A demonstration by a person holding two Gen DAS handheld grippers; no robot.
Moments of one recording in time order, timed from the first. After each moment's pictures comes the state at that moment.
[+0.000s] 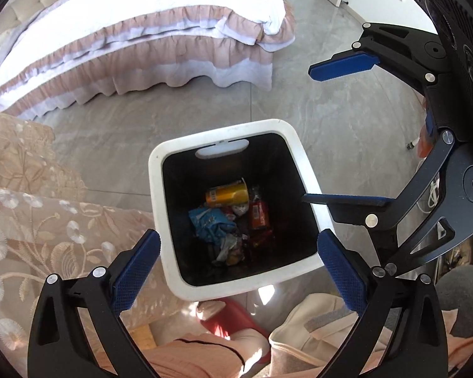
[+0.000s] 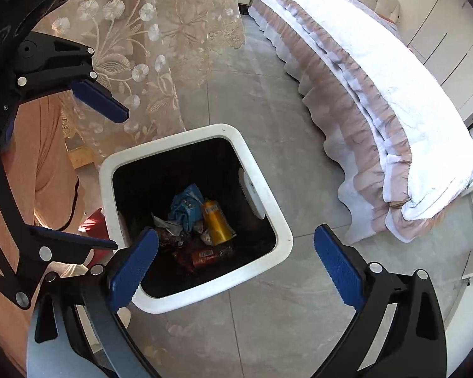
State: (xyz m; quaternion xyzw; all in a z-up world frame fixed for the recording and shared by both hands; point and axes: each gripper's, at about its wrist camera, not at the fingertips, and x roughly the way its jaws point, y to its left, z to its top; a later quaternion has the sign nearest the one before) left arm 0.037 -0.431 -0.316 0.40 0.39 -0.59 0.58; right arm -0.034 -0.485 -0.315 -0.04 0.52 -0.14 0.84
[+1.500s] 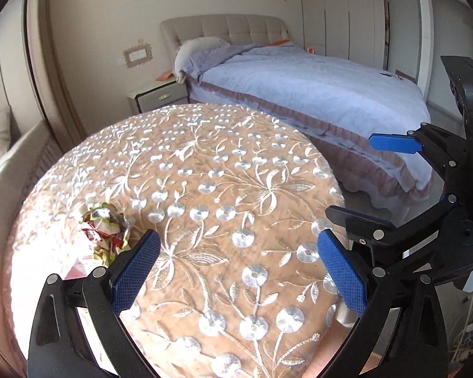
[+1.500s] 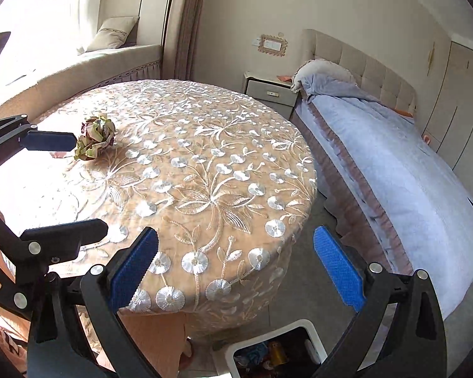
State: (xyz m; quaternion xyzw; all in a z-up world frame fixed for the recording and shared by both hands) left arm 0.167 -0.186 -0.108 0.18 0.31 -0.33 0.87; right arm 0.123 -0.321 -0.112 -0.07 0.32 -0.05 0.94
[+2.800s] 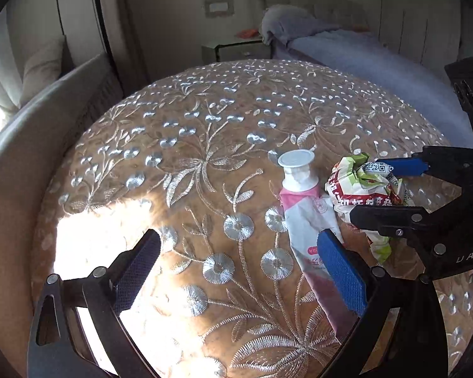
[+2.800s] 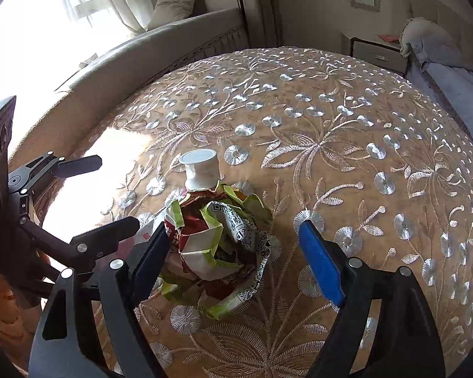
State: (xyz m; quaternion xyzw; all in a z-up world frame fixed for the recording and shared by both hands) left arm 0.358 -0.024 -0.150 0.14 0.39 -0.22 0.89; right arm 0.340 -0.189 -0.137 0.02 0.43 0.16 0.89
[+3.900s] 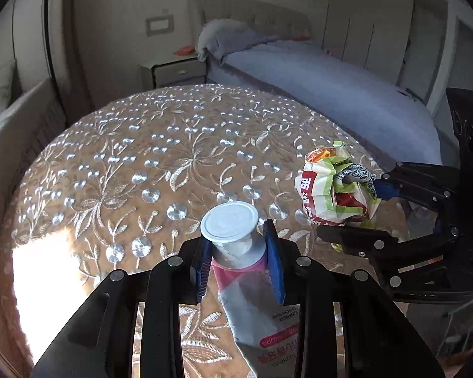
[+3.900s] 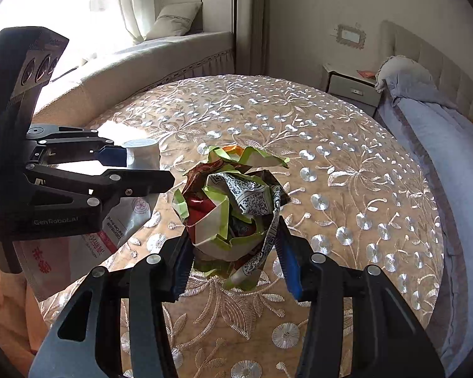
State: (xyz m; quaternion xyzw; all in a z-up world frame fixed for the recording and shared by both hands) left arm 0.278 -0.105 -0.101 0.13 0.36 -0.34 0.86; right arm 0.238 -0.236 -0.103 -0.04 0.36 0.09 0.93
